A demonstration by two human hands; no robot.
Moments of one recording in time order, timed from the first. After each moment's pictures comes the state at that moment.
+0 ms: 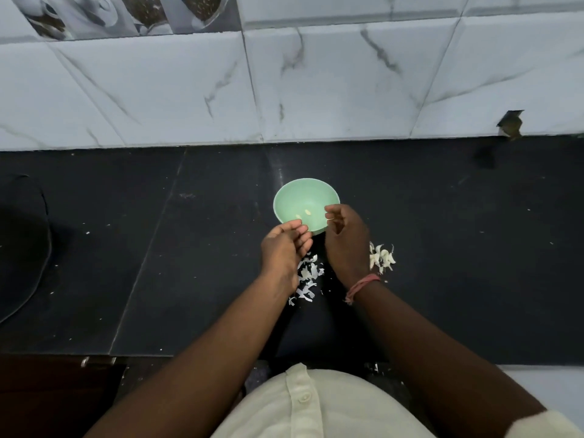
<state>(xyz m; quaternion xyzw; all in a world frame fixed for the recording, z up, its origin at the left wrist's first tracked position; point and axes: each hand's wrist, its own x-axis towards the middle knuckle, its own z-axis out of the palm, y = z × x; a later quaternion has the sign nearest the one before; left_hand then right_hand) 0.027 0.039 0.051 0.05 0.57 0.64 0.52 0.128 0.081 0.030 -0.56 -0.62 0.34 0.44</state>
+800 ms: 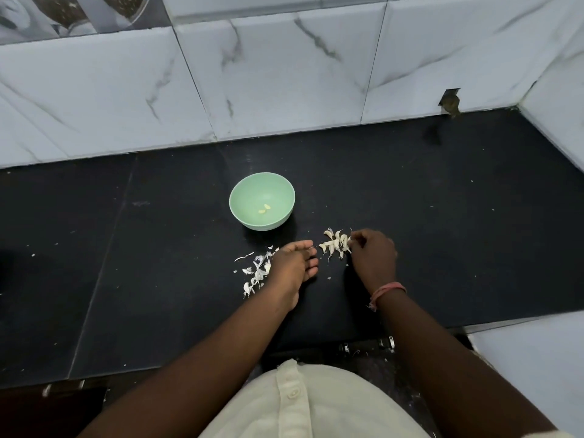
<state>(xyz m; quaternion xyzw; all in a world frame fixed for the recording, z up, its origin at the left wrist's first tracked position) 0.104 0.027 0.017 0.17 0.63 0.45 0.61 0.260 0.077 -0.015 -0.73 -0.59 0.24 0.24</state>
